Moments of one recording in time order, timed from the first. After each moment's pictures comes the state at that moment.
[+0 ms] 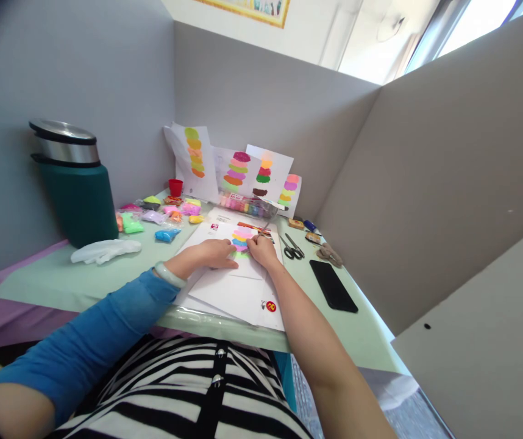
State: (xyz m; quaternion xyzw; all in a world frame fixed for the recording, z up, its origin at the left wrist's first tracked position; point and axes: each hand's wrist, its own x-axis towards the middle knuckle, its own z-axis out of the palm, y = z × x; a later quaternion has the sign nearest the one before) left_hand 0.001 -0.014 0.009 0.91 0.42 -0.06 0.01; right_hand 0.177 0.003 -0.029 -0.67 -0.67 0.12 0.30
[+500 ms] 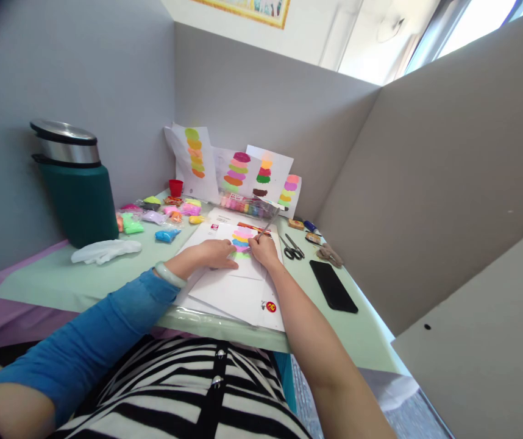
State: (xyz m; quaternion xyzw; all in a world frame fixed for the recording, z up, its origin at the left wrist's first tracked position) left_hand 0.001 -0.015 0.012 0.90 0.43 -0.07 0.02; right_hand 0.180 0.007 -0.031 -0.67 -0.66 0.09 0.32
